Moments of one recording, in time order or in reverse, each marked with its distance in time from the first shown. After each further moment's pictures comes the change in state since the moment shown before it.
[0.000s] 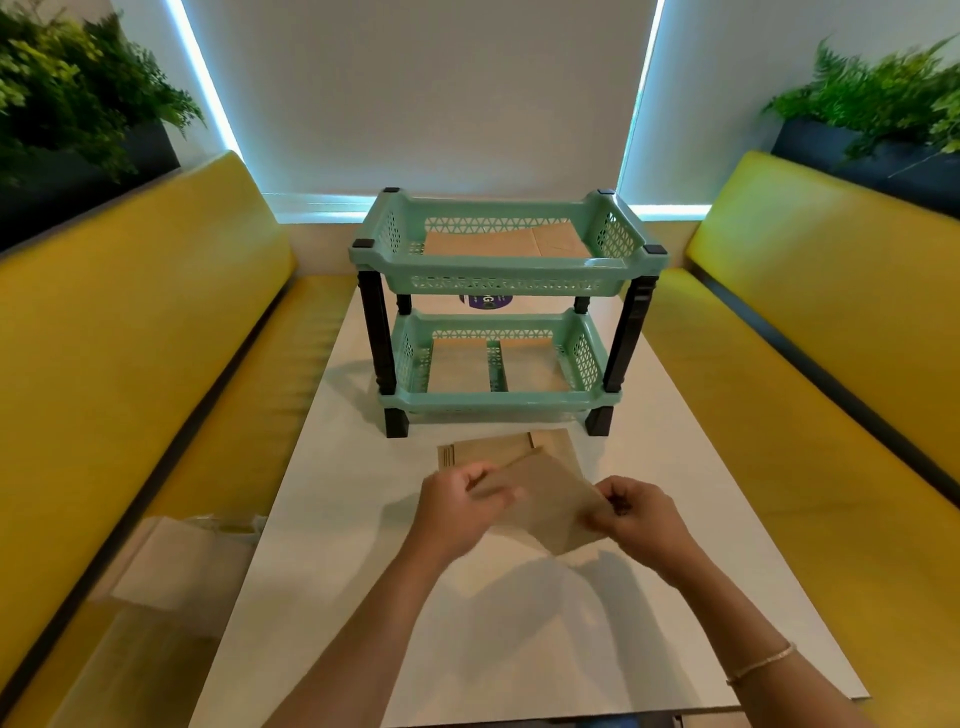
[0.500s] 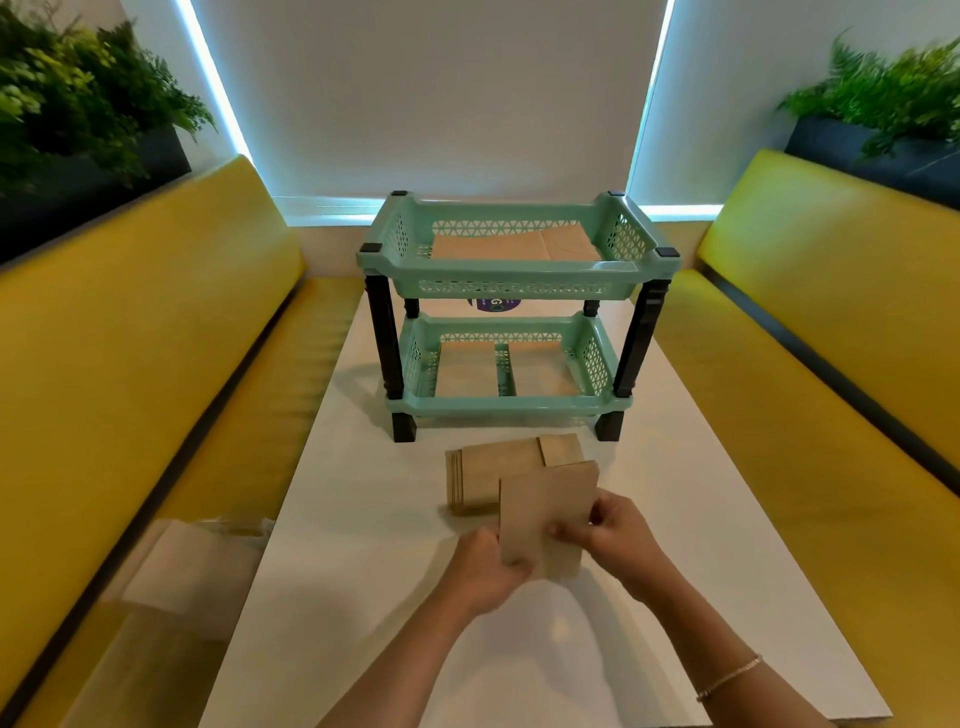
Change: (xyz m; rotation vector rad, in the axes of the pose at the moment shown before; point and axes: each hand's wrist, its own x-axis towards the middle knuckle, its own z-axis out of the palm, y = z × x) left_hand -0.006 -0.042 0.033 0.194 -0.197 -0.156; right_hand 0.001 -0.010 0.033 0.328 -0.074 -0.012
